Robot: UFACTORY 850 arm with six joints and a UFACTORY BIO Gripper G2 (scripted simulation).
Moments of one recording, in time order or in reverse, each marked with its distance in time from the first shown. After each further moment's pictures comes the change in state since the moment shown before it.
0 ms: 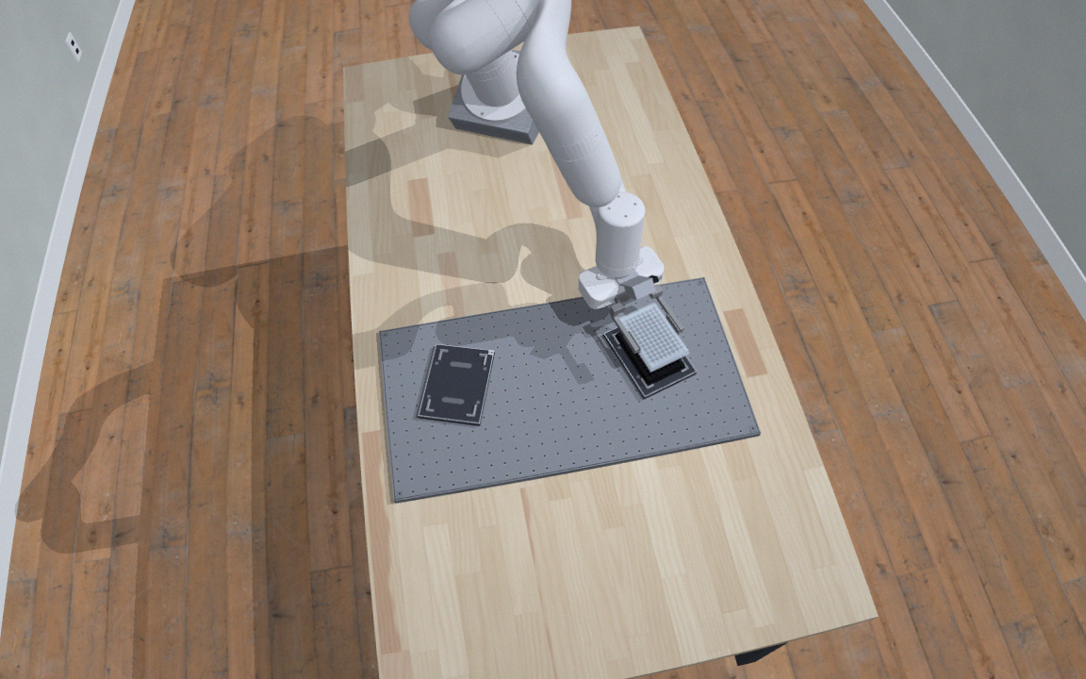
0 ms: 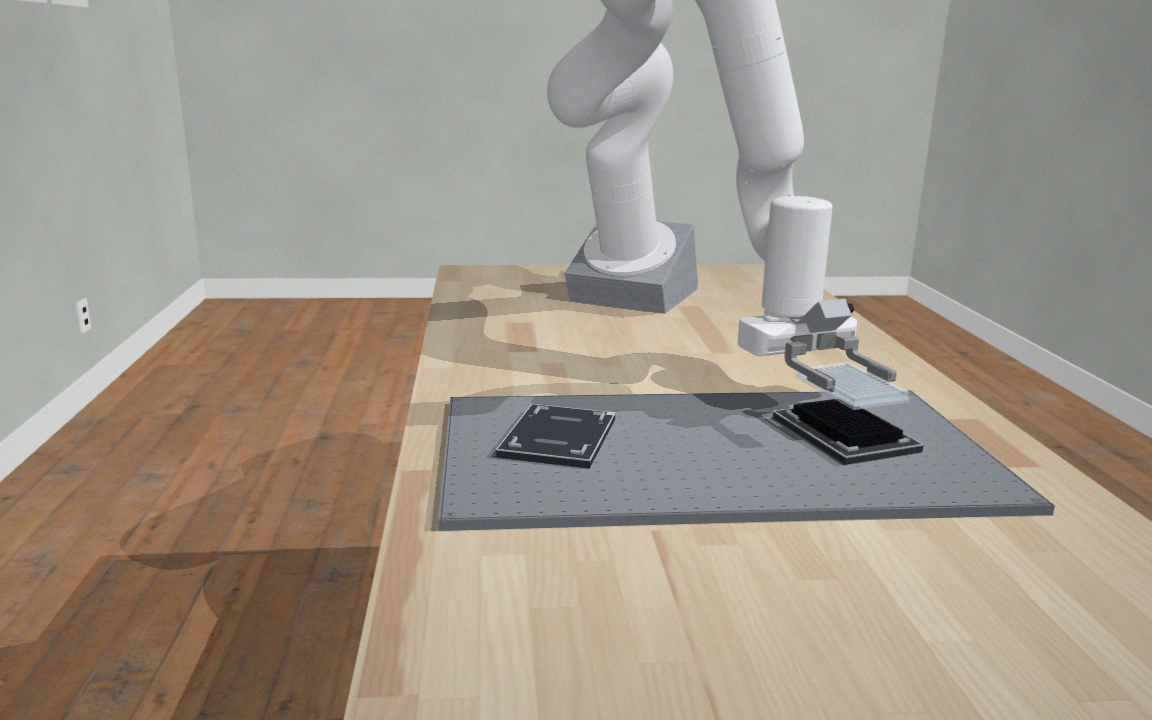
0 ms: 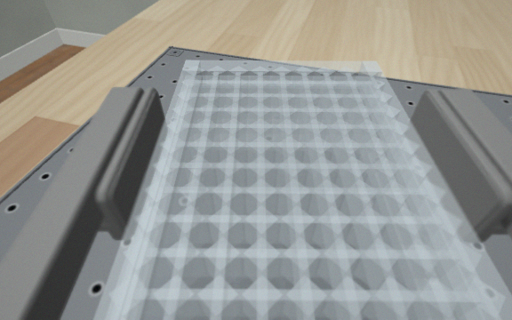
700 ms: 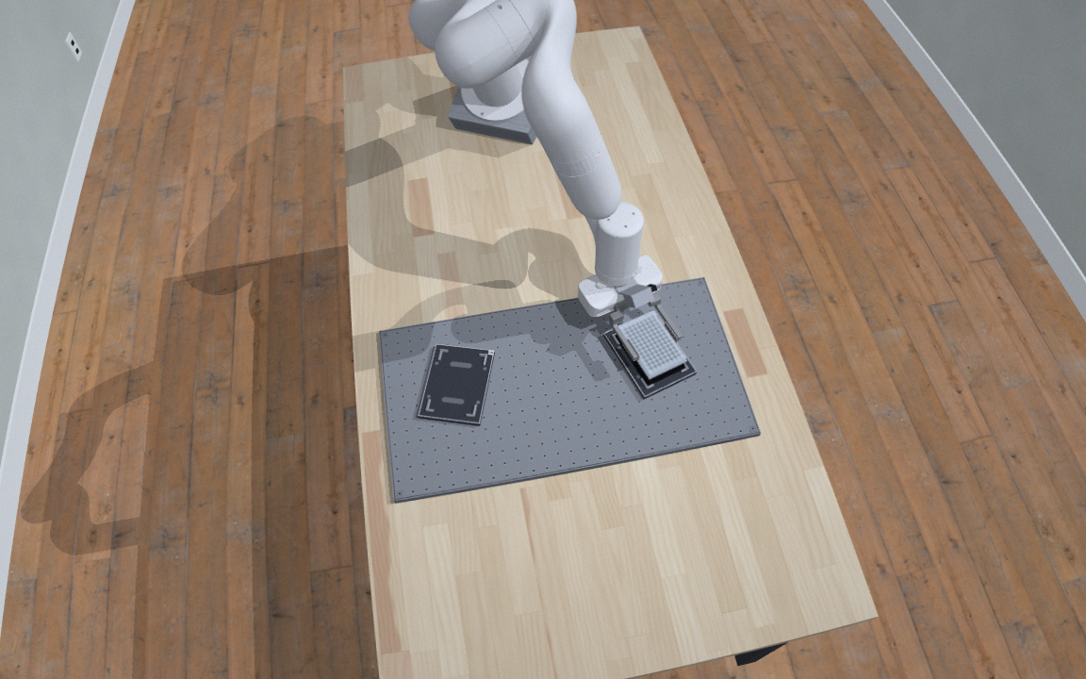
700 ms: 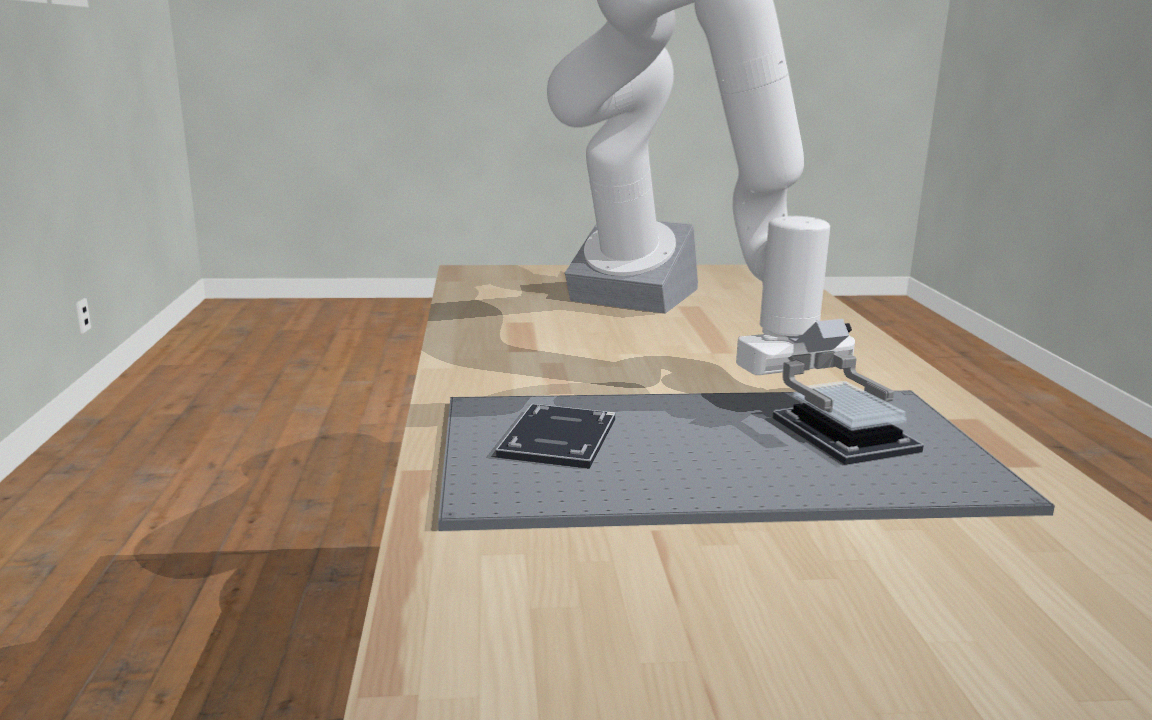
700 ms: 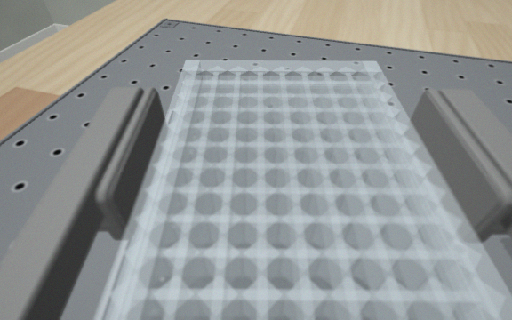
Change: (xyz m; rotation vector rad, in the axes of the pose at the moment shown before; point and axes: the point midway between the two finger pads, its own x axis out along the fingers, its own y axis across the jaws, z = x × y) arm 0.000 0.000 -0.028 0.000 0.000 0.000
